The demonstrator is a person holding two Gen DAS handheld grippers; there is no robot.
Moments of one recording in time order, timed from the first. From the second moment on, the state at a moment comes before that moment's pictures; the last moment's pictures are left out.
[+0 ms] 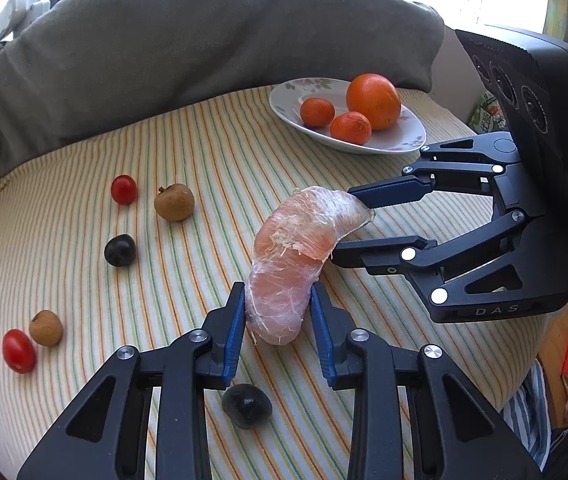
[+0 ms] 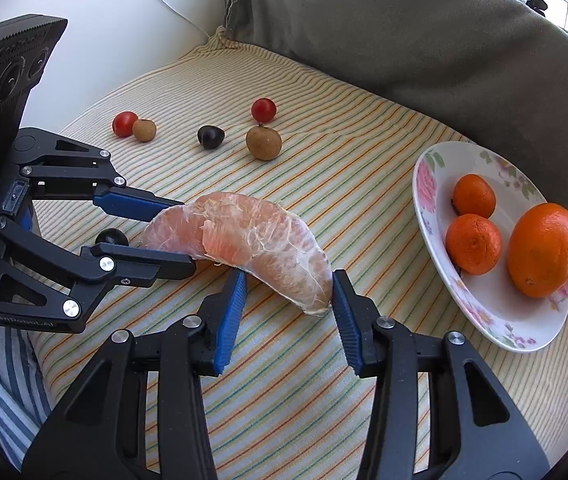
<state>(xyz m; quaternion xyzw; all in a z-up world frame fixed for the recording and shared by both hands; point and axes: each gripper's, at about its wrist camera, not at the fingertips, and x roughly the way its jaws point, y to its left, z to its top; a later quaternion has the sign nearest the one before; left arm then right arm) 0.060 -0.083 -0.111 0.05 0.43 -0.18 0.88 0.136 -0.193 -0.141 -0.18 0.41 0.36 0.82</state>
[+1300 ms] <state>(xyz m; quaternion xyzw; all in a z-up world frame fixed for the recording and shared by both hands) 0.168 -0.149 -0.060 0.04 0.36 -0.23 0.90 0.227 -0.291 -0.073 -0.13 0.36 0.25 0.89</state>
